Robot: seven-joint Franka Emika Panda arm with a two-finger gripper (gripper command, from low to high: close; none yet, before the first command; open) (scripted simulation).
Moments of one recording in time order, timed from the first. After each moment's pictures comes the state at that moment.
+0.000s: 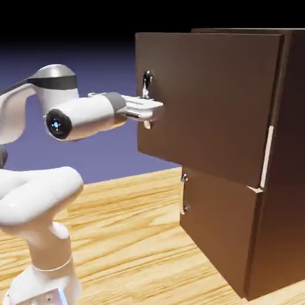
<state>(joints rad) -0.88 -1.62 0.23 -3.02 1.77 1.76 2.53</state>
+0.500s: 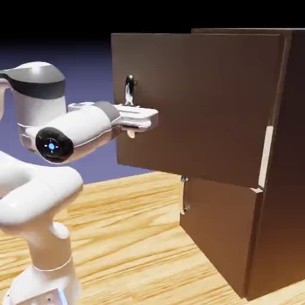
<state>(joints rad) -0.84 -1.23 -0.31 -2.87 1.26 1.39 2.28</state>
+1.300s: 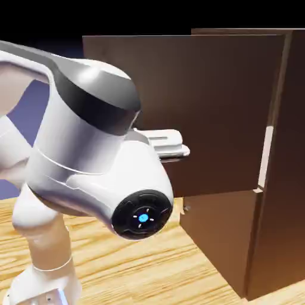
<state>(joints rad) -0.17 -0.39 -1.09 -2.09 0.81 0.69 1.86</state>
